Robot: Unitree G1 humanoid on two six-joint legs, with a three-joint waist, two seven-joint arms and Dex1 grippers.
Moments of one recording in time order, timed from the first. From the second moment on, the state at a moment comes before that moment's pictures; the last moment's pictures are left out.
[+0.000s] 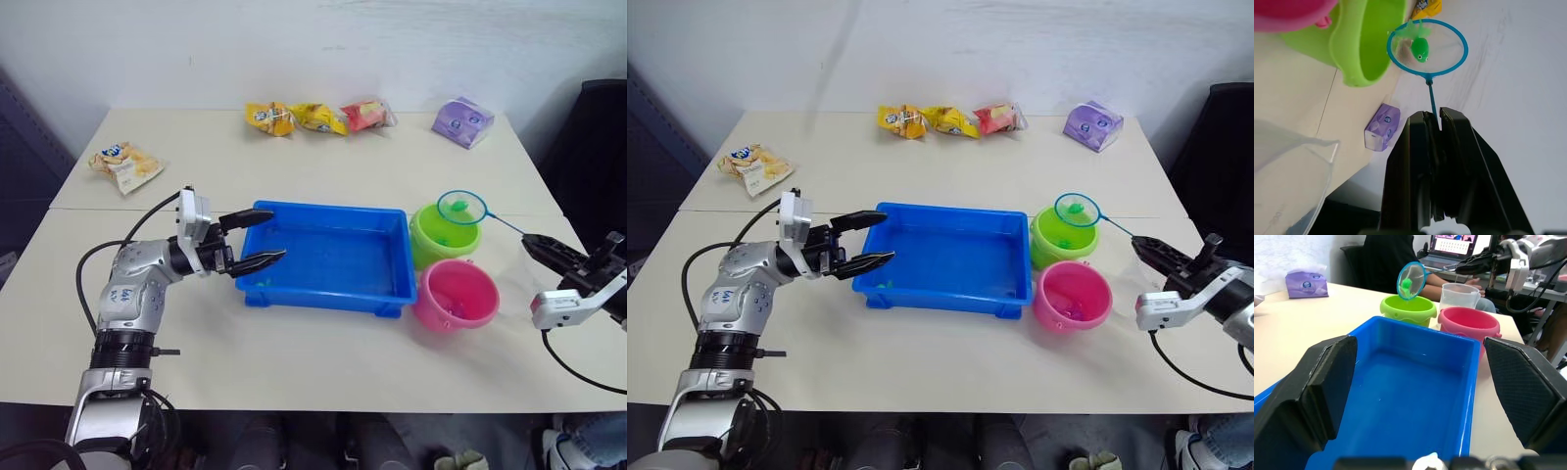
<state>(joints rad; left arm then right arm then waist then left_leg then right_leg) -0.55 0.48 0.10 0.24 -0.50 0.19 -1.19 -0.07 -1.15 -0.24 0.33 -0.95 -0.86 -0.25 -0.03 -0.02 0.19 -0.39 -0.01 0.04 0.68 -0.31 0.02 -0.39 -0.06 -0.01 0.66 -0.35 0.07</state>
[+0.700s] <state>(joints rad) -0.57 0.47 0.08 0.23 -0.50 0.20 -1.18 -0.01 -1.21 -0.20 0.28 -0.91 -0.76 -0.30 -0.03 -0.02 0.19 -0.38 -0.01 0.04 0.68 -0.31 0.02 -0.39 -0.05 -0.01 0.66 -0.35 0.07</state>
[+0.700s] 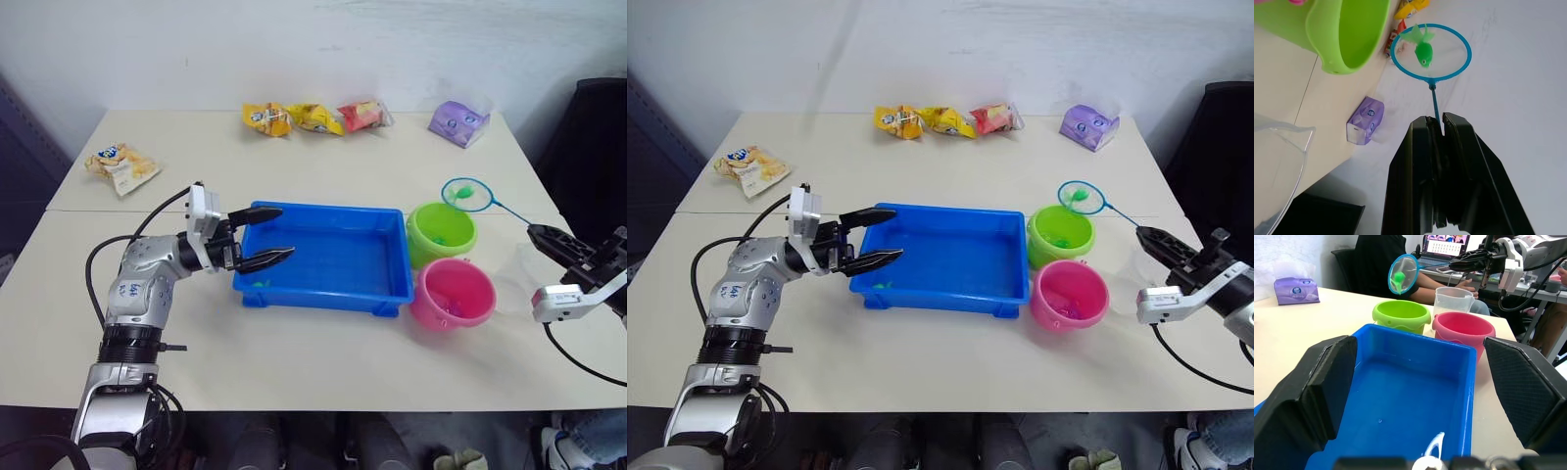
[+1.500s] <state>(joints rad) -0.56 0.48 0.09 0.21 -0.50 0.19 -1.15 -0.02 -1.24 -0.15 0.28 -0.91 -0.72 -0.38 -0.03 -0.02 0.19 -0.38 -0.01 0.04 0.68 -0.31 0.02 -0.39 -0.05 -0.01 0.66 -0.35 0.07</state>
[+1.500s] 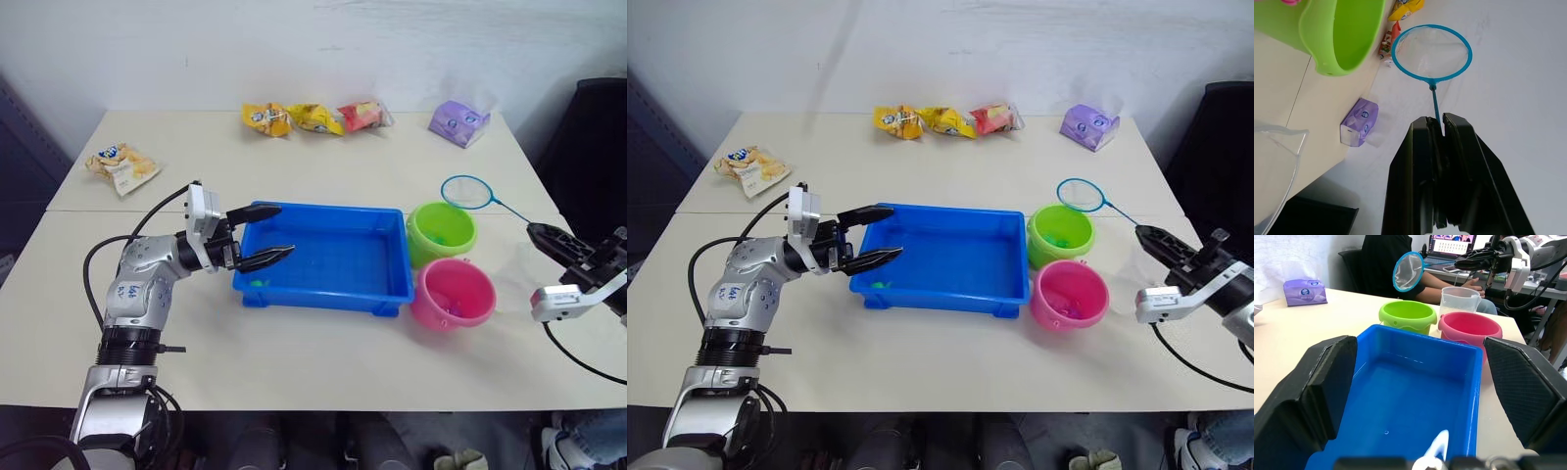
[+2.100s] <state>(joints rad) -0.47 0.67 0.20 0.17 -0.51 0.23 -1.17 -0.26 -1.11 0.10 -0.15 0.34 -0.29 0.55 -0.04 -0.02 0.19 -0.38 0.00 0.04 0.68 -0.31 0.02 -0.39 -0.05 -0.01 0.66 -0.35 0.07</state>
